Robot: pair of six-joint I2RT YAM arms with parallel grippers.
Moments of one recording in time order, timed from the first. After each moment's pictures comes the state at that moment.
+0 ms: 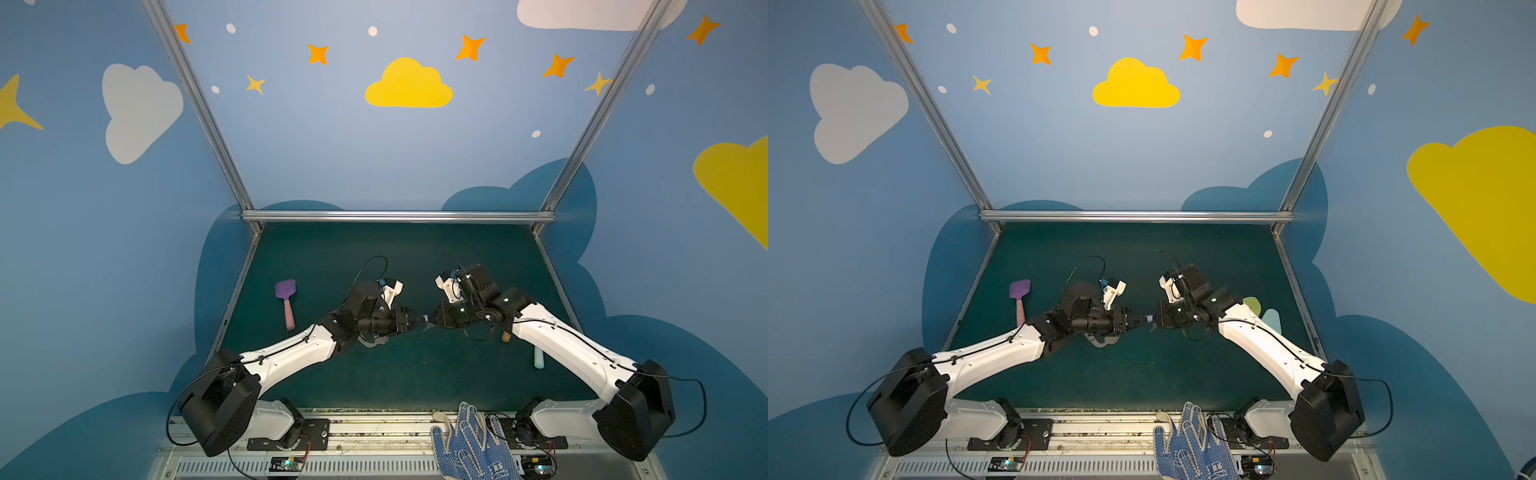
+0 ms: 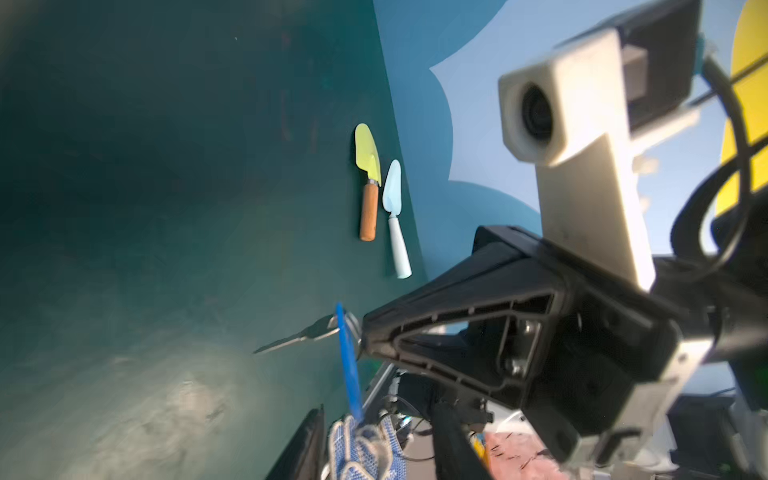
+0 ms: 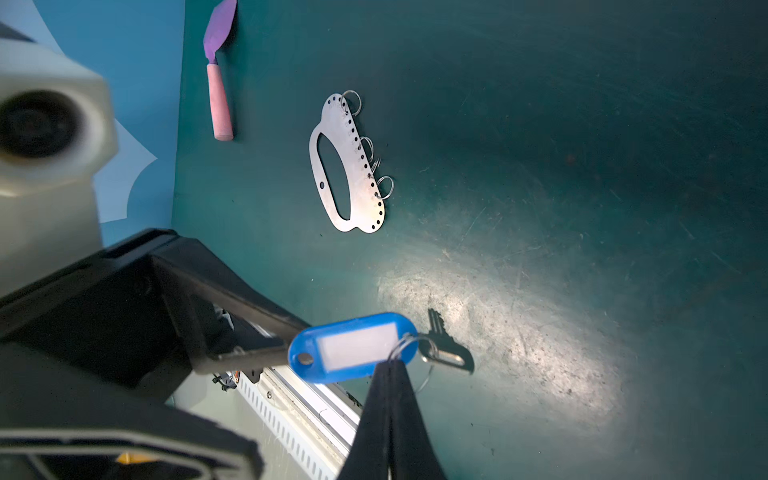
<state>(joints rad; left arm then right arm) -0.72 1.37 0.76 0.14 0.57 -0.96 0.66 1.31 1.03 -0.68 -0.37 0.54</state>
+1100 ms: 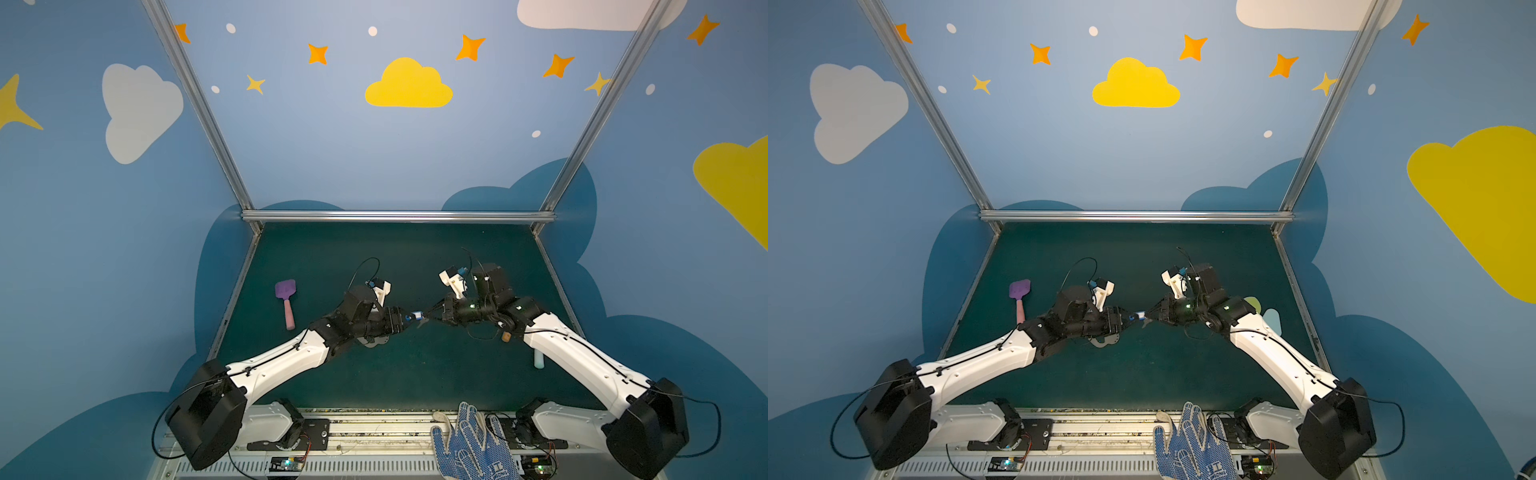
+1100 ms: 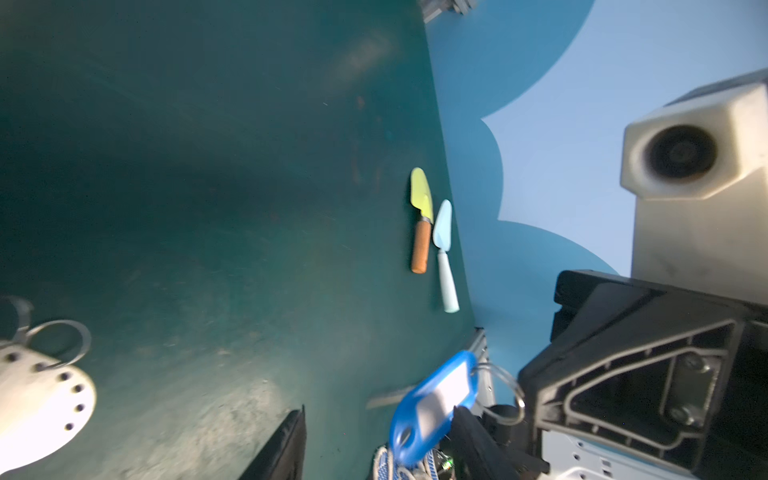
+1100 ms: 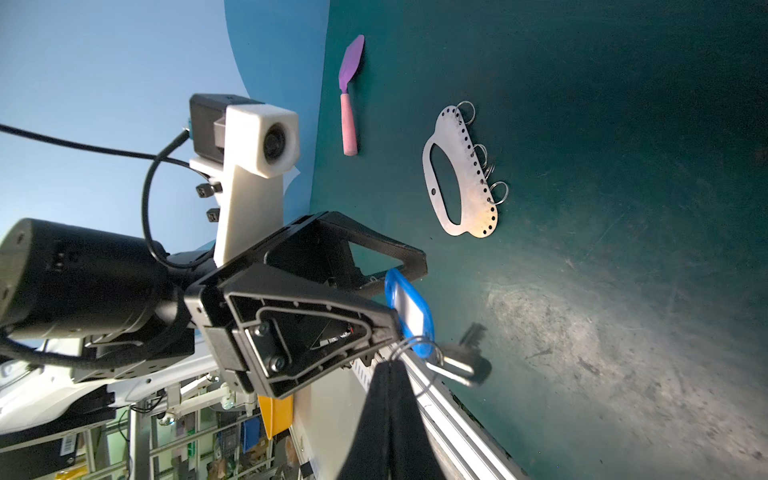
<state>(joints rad) -0.72 1.26 0.72 0.01 0.35 -0.93 0.57 1.21 0.92 -0.42 -0.69 0.75</state>
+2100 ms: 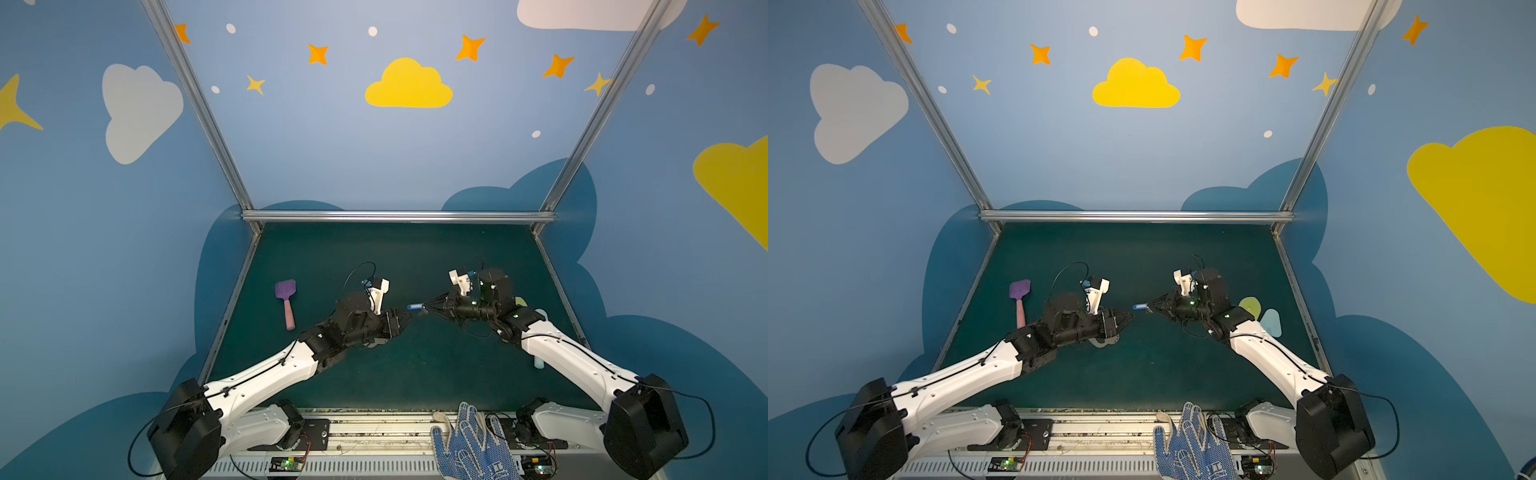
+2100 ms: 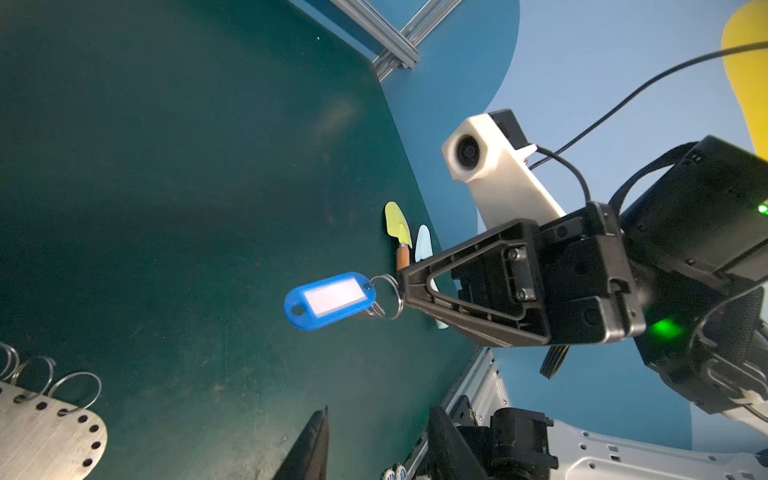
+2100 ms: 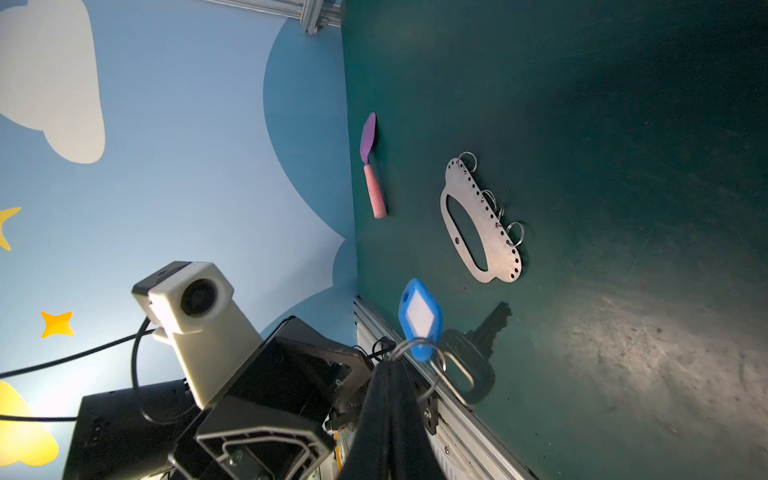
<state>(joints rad) -0.79 1.16 0.70 0.06 0.23 -0.81 0.52 1.21 0.76 -0.06 -0.65 1.10</state>
